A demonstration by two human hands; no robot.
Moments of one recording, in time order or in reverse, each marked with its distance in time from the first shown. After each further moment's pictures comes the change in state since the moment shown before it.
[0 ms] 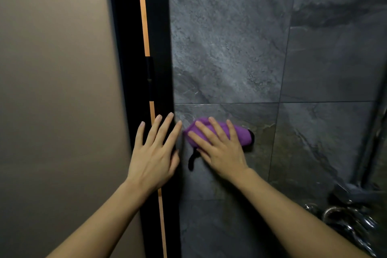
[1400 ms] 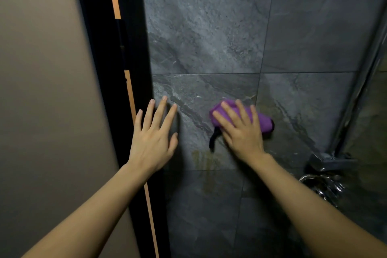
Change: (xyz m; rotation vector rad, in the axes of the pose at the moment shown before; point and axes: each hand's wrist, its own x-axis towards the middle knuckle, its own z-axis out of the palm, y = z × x) left_hand -0.012 0.056 0.017 -0.095 -0.081 -0.072; right_hand -0.084 0.066 -0.006 0.056 -0.026 0.155
